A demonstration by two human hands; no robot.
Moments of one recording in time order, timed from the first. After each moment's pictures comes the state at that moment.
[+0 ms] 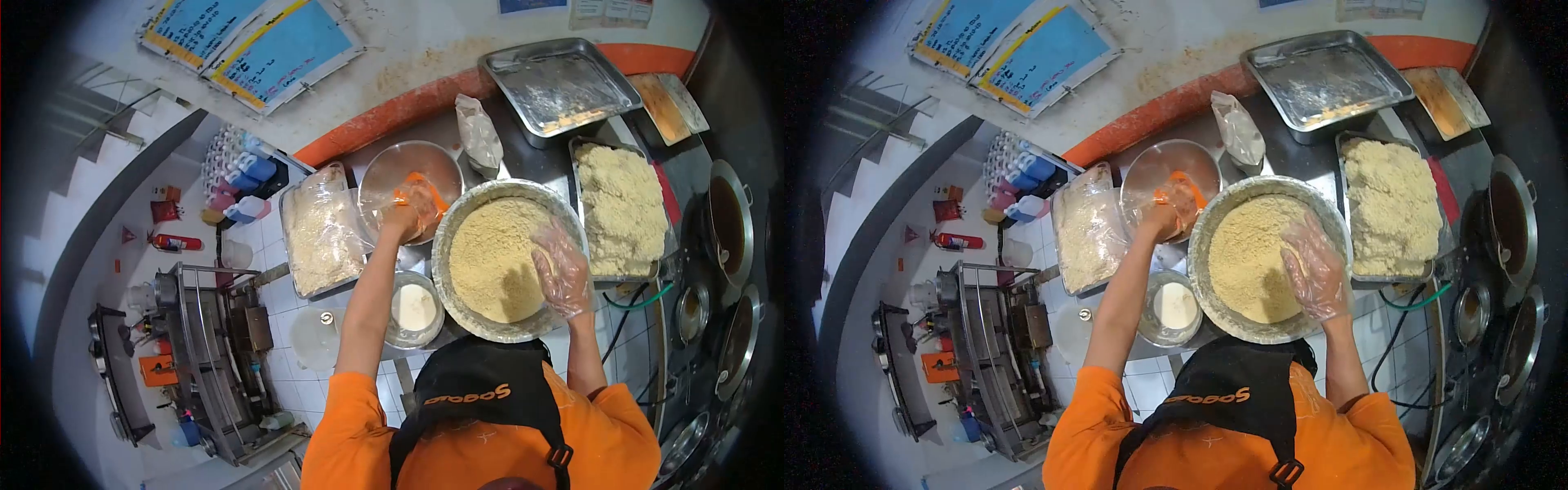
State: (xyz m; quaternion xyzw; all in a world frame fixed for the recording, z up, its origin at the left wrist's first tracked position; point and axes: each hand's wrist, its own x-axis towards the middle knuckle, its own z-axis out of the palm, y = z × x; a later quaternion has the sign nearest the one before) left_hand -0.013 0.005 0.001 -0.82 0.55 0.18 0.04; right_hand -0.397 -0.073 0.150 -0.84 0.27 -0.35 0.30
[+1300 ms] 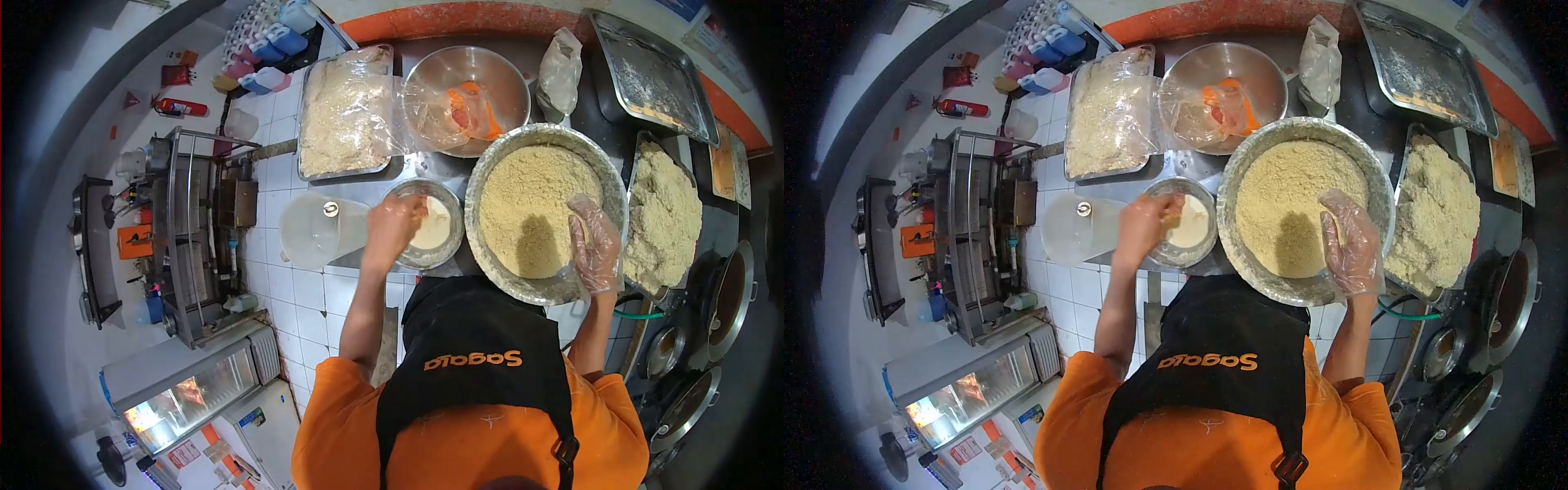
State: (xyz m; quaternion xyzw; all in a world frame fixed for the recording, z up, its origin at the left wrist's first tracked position) left_hand -0.148 0.188 0.082 -0.91 0.37 0.09 -0.15; right_hand -0.383 -0.075 0.136 -0.89 0.23 -0.23 0.32
